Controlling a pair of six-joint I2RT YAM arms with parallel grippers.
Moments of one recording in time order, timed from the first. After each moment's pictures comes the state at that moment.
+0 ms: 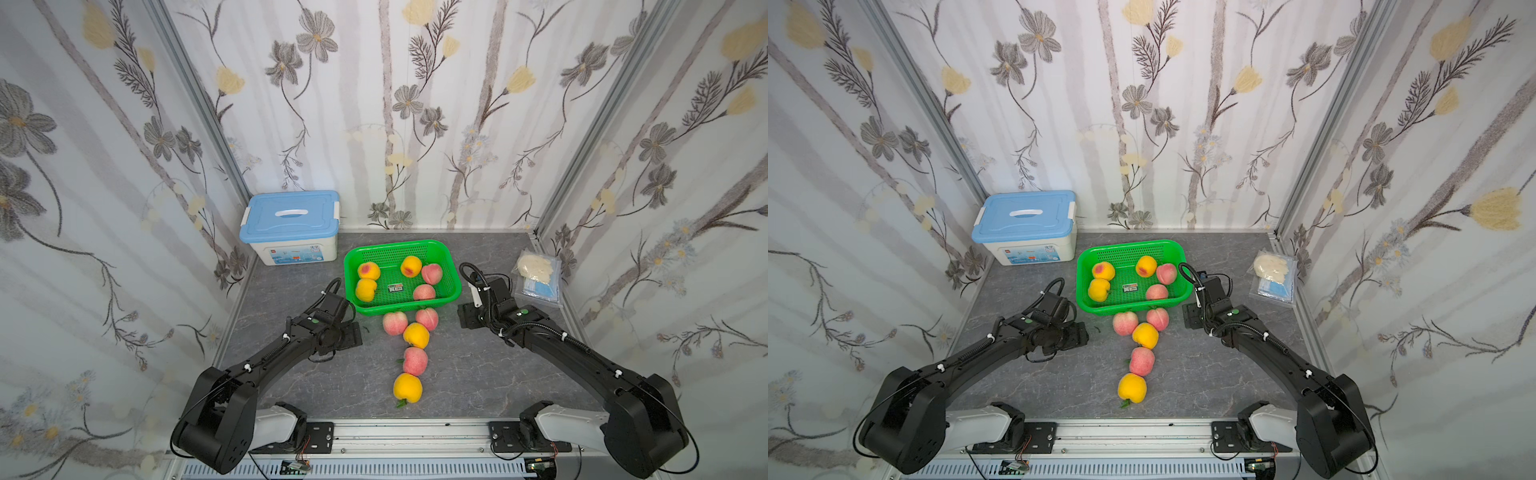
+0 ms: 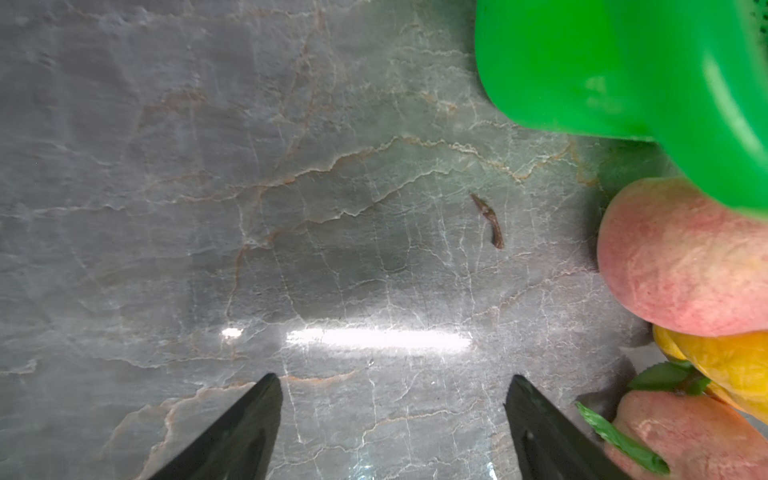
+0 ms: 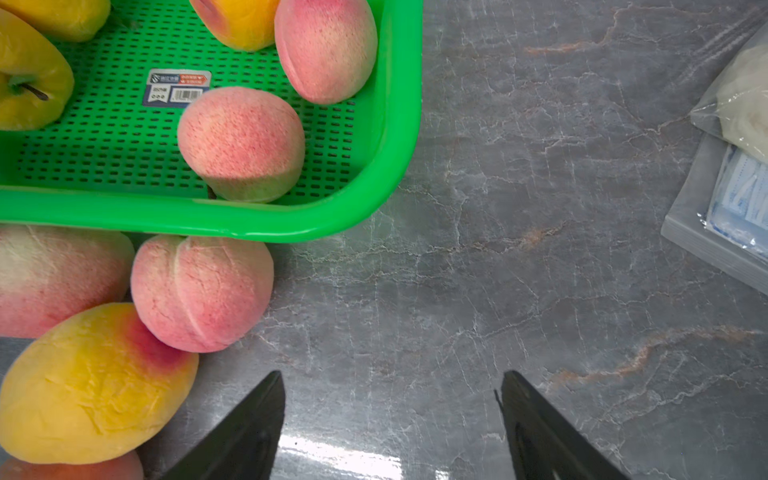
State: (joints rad) left arm -0.44 1.27 0.68 -0.57 0.07 -0.64; right arm 0.44 1.22 0.79 -0.47 0.18 0.21
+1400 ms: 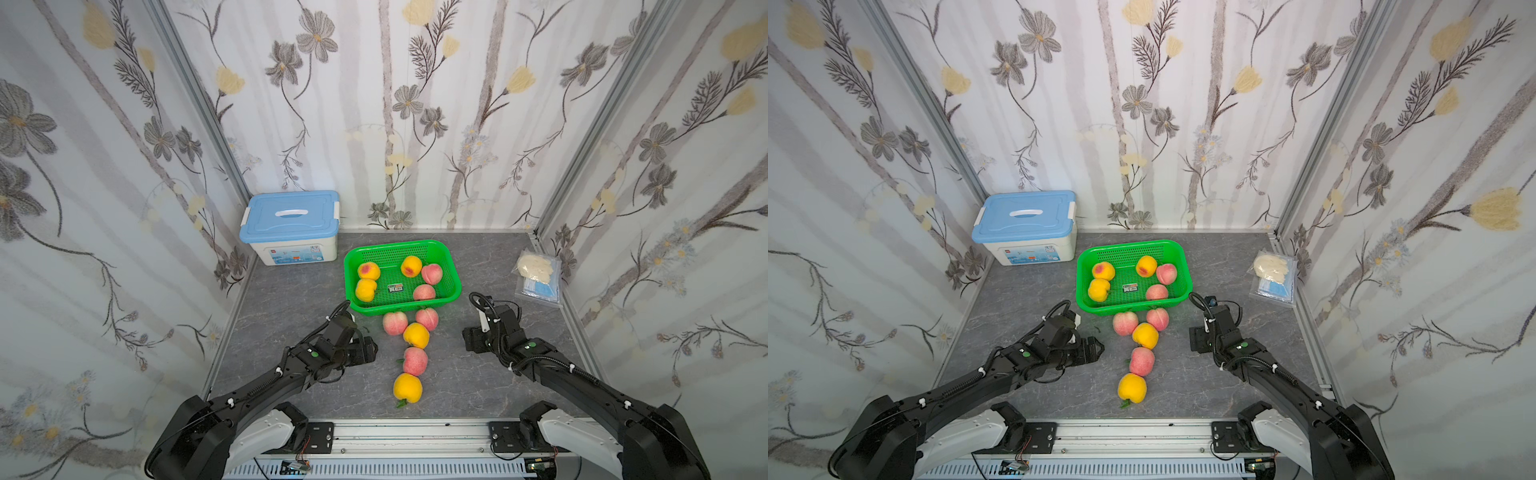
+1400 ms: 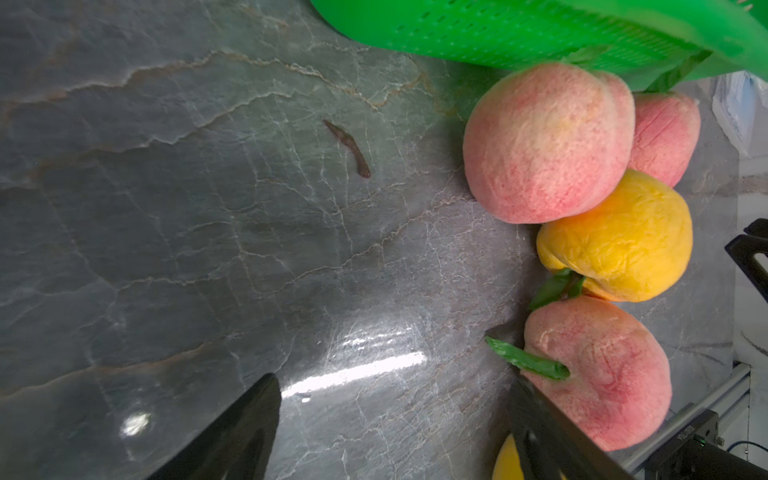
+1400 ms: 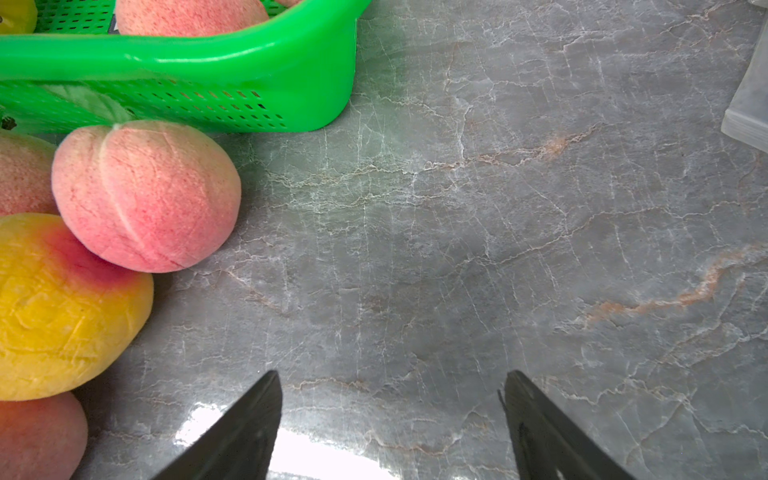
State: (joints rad) left arm -0.65 1.07 0.45 -0.29 0.11 -0.78; right arm 0.44 1.05 0.48 -0.30 0.14 0.26
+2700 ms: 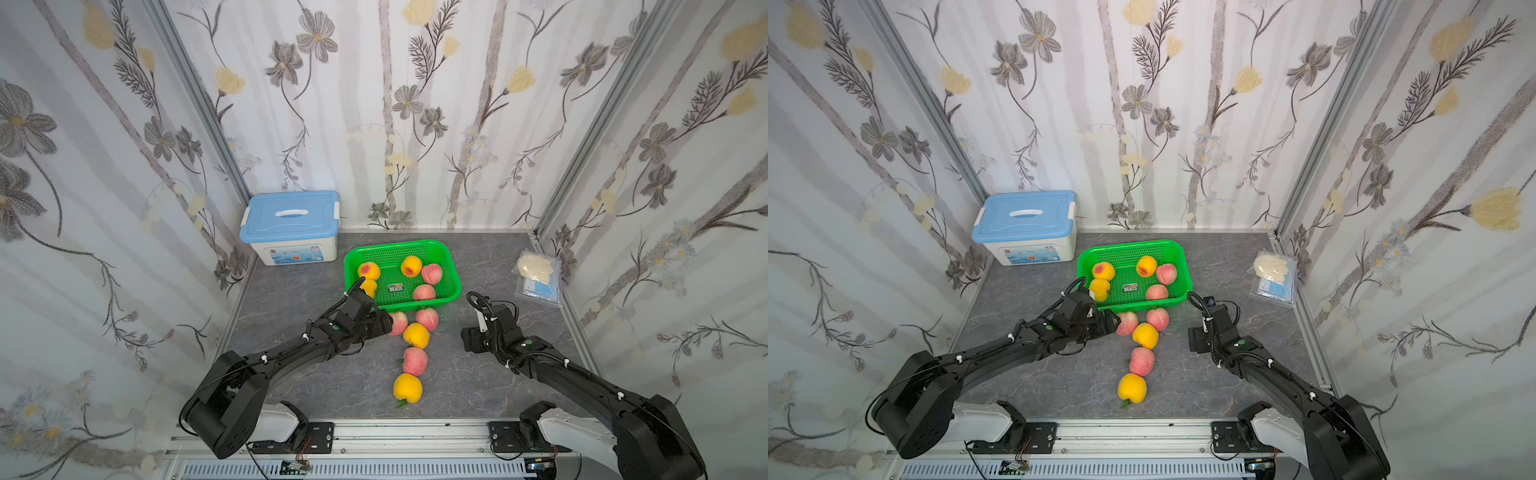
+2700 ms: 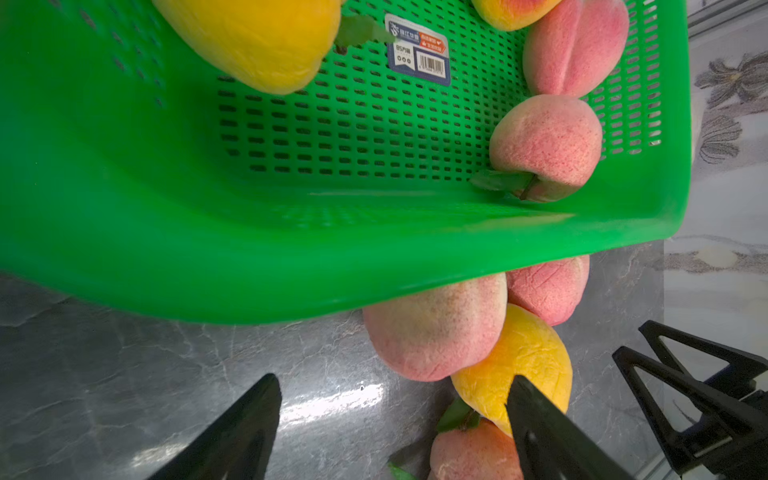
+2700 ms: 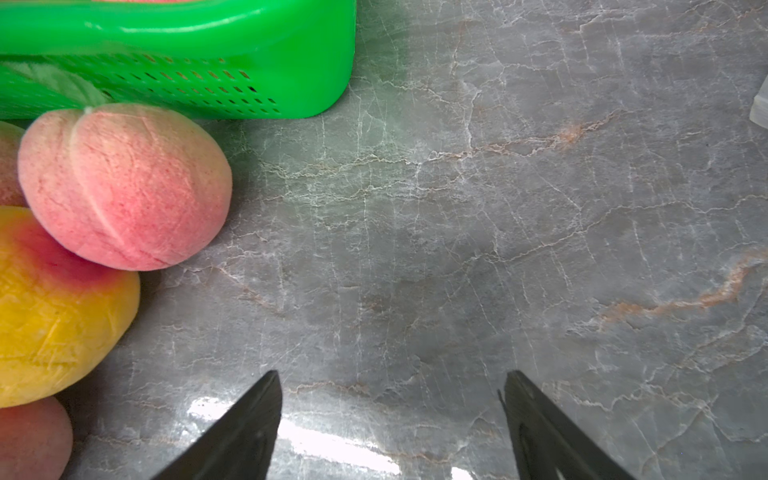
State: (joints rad) left arm -0.65 1.39 0.70 -0.15 0.08 -0.87; right arm 0.44 1.09 0.49 -0.28 0.13 0.26
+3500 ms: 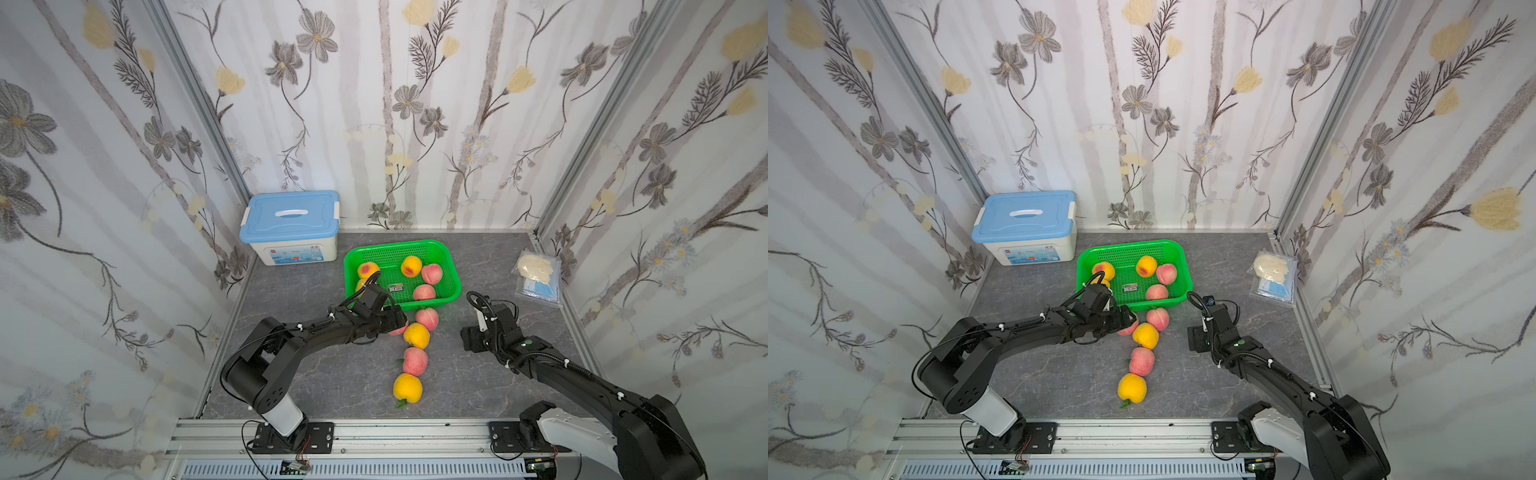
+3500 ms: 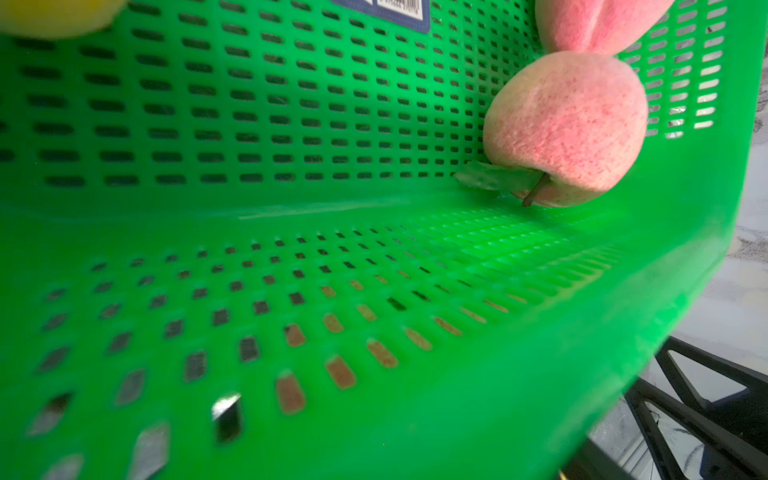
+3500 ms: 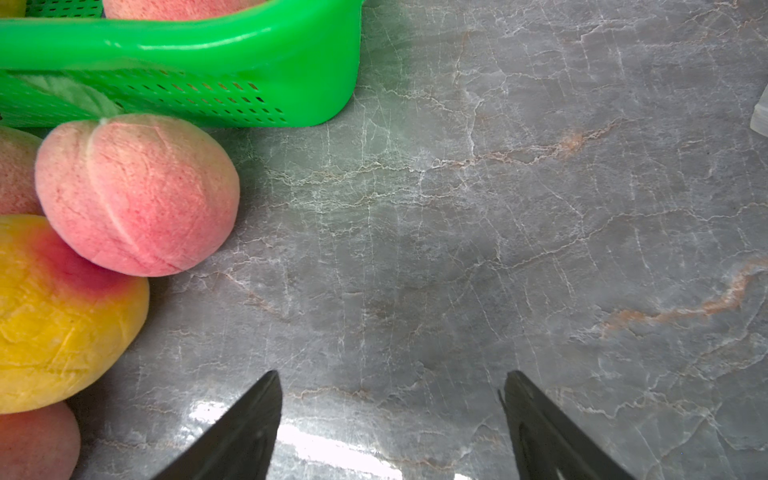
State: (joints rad) left arm -0.66 1.64 0.84 -0.09 0.18 -0.90; right arm 0.44 1.09 0.49 -0.27 0.13 0.26
